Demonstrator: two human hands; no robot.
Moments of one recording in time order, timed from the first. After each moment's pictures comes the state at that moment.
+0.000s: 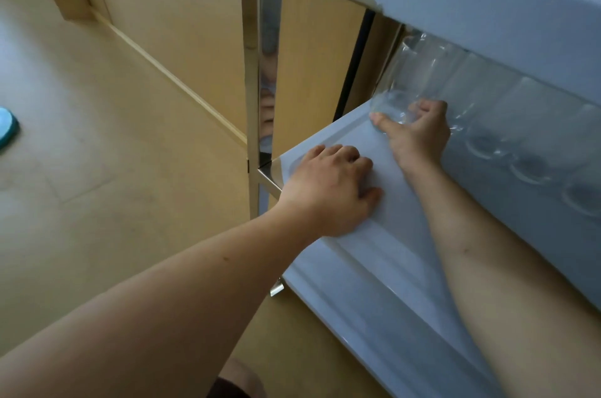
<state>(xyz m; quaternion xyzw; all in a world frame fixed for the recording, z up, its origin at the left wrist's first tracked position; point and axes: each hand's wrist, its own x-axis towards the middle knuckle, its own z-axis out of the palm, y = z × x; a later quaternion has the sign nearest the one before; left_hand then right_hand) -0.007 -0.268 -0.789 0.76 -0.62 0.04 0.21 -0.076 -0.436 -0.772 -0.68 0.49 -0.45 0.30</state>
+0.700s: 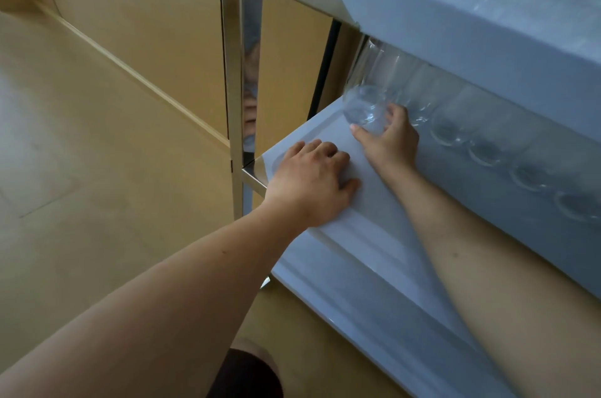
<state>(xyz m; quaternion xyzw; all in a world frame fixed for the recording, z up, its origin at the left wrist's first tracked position) -0.005 -0.266 -0.787 0.75 -0.63 0.03 0.21 -0.095 -0.410 -0.770 -0.75 0.51 -0.36 0.24</state>
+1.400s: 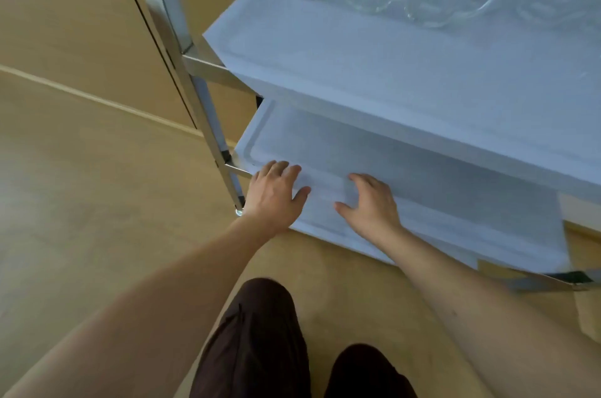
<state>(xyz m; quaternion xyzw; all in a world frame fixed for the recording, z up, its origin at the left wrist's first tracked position) -0.040 -0.166 -0.721 0.74 -0.64 -0.15 0.15 -0.239 -0.212 -0.717 -0.75 0.62 -0.05 0.22</state>
